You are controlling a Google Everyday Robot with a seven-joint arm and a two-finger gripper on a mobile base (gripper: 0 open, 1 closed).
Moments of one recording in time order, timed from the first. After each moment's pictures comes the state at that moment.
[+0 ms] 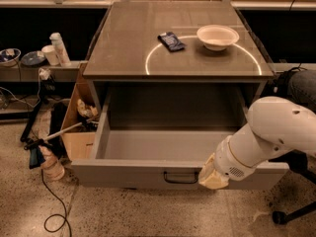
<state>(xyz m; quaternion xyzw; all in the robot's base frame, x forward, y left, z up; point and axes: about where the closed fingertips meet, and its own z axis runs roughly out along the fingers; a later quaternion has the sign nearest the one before) 0.397 -0.140 0.678 -0.57 0.79 0.17 0.13</state>
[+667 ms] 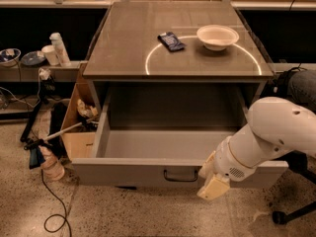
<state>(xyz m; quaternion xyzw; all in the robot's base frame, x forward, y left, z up) 0.397 -0.140 0.678 -0.57 0.79 0.17 0.13</state>
